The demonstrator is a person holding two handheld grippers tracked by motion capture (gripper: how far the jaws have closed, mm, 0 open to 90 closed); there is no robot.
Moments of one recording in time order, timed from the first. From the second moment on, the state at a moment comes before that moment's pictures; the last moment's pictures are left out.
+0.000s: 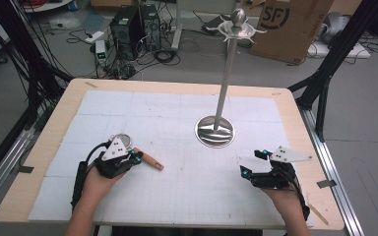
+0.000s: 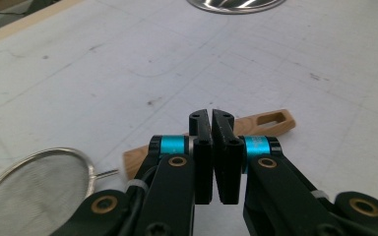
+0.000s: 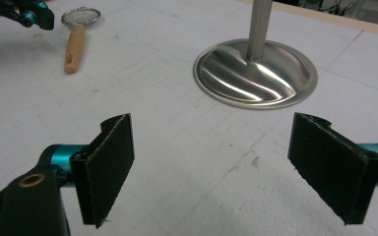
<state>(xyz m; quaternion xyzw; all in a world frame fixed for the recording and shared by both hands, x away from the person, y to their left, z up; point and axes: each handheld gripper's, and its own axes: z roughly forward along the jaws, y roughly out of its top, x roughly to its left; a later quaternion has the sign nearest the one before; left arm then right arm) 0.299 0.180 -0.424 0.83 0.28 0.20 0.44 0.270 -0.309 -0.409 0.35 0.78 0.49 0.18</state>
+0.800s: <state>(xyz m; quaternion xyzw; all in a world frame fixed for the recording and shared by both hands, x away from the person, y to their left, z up) 0.361 0.178 -0.426 0.84 0.37 0.22 0.34 0.277 -0.305 -0.411 0.35 0.78 0.49 0.17</state>
